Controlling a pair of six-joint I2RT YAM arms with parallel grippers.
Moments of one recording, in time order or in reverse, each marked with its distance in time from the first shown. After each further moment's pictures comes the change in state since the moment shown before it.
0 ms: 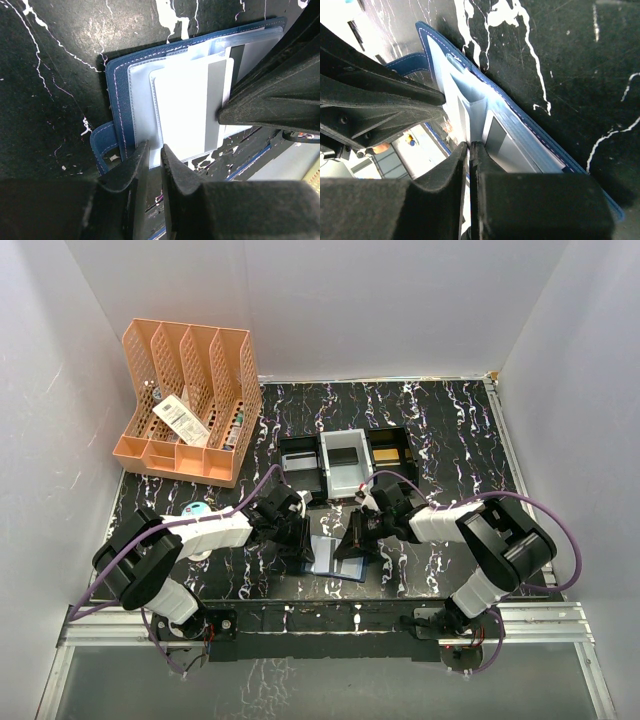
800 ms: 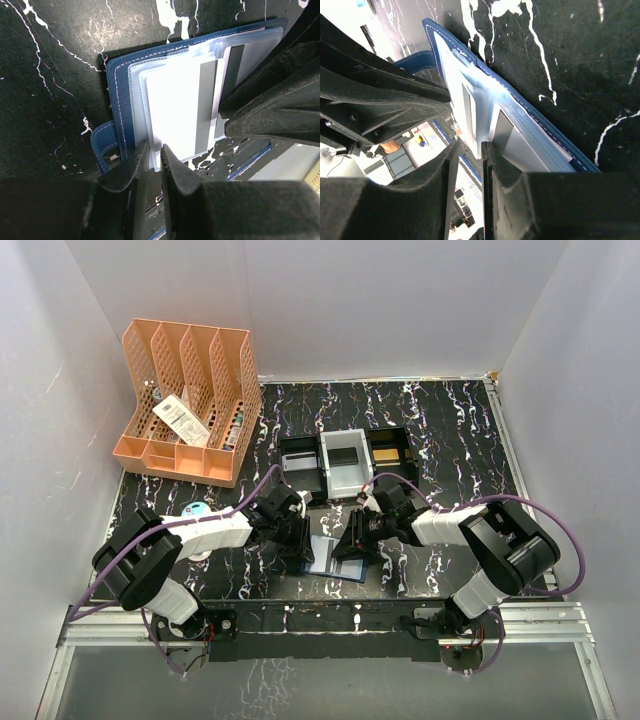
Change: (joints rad) left arm 0.000 -0.003 0.000 -0.001 0.000 0.000; right arm -0.007 -0.026 -0.030 0.034 -0.013 0.059
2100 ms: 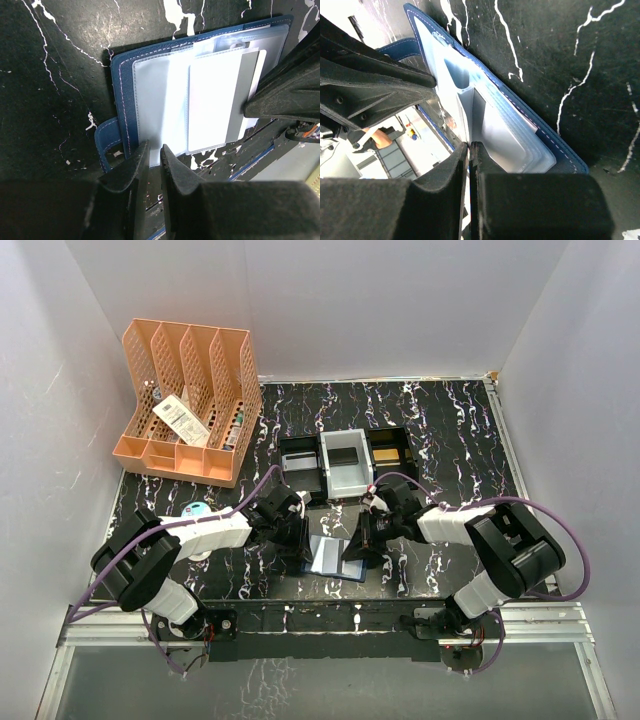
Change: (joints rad) left arm 0.000 -0.008 0.000 -0.019 -0.005 0.000; right arm -0.063 -0.027 0.002 -0.115 -0.039 -0.116
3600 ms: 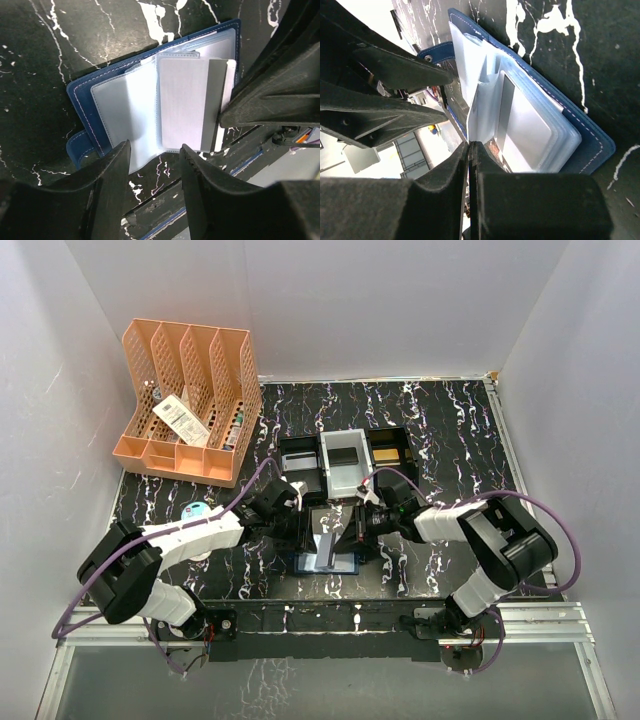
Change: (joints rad) left arm -0.001 -0.092 0.034 -0.050 -0.051 0.000; right arm 0.003 0.050 -0.003 0.216 -0.101 0.098
